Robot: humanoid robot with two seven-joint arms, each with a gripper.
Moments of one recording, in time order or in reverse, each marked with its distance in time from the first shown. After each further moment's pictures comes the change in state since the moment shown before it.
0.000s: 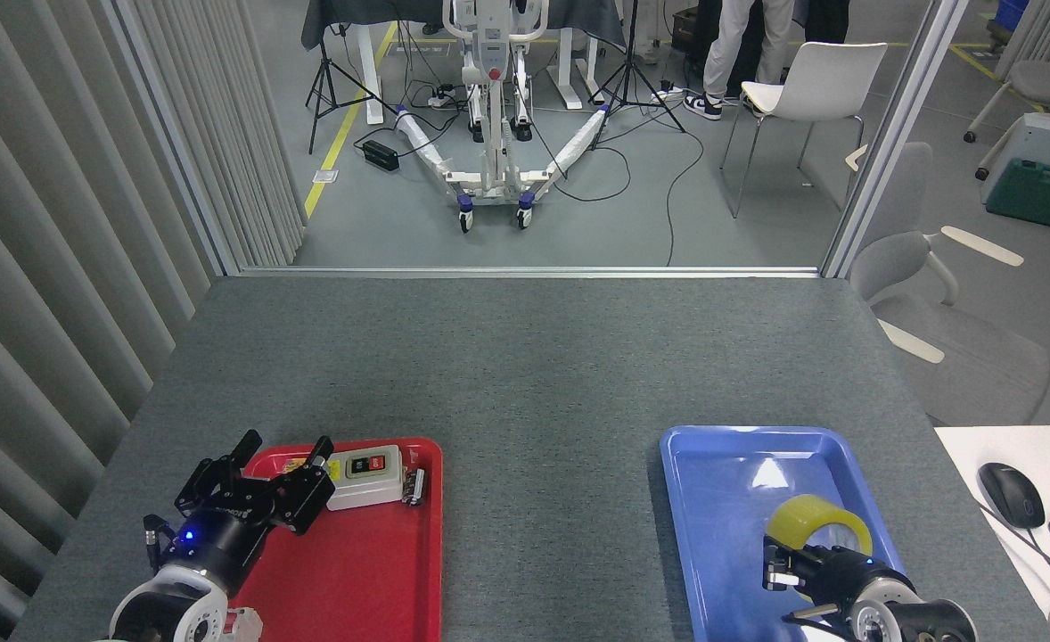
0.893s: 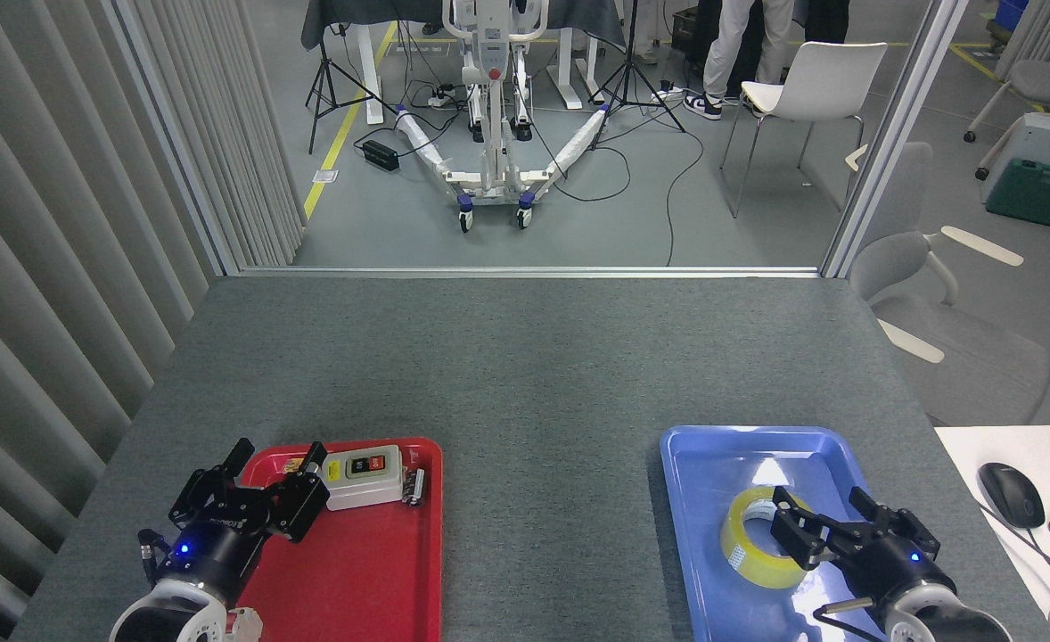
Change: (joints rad) left arm 0.027 -0.005 0.006 -0.003 0.009 0.015 0.032; right arm 0.075 -0.002 -0.118 -0.033 0.020 -0.125 -0.421
